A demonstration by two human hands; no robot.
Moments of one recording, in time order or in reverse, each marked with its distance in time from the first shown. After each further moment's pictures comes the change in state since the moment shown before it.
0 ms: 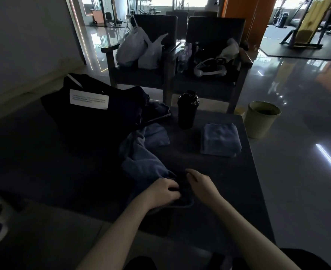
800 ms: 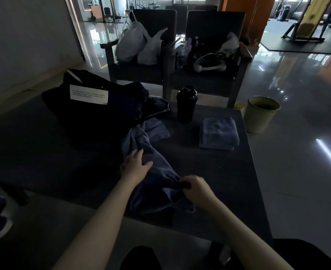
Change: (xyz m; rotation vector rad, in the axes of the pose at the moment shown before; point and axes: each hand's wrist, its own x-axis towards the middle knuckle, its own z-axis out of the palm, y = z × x) left_hand 0.014 -0.044 -0.048 0.251 0.465 -0.311; right_hand -0.027 0.000 0.009 -0.106 -0.107 -0.158
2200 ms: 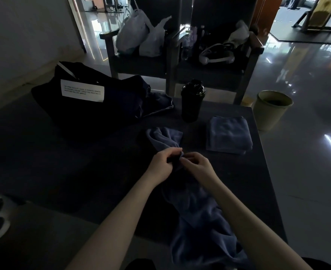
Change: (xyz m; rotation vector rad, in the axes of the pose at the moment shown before) left_hand 0.022 0.056 0.029 -0.566 -0.129 0.279; right_hand 0.074 -0.001 -0.017 0.737 0.196 0.152
